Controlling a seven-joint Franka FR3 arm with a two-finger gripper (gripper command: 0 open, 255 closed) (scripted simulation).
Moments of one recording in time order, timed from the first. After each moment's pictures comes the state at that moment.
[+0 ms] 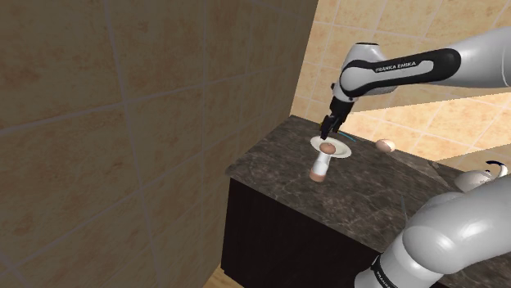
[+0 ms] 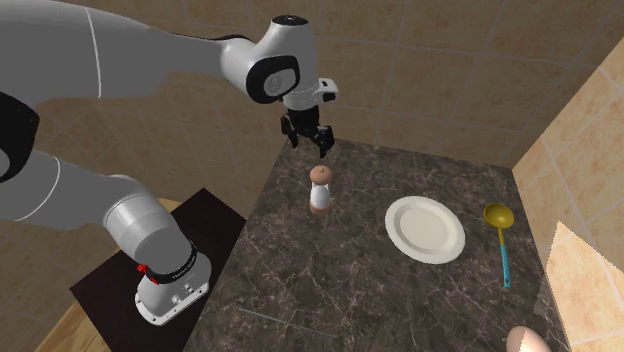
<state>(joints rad) -0.07 -0.41 -0.26 -2.39 -0.17 2.07 -0.33</state>
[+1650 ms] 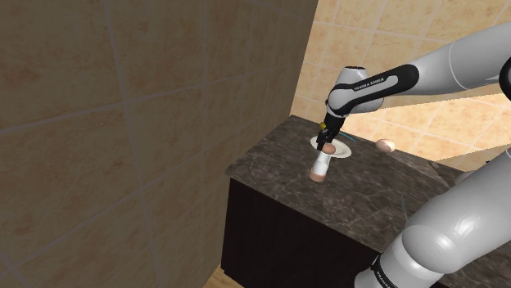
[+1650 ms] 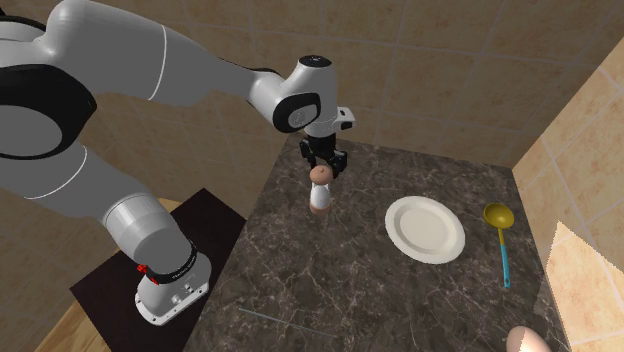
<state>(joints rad) -0.09 -0.21 -0.33 -2.40 -0.15 2.27 -0.40</state>
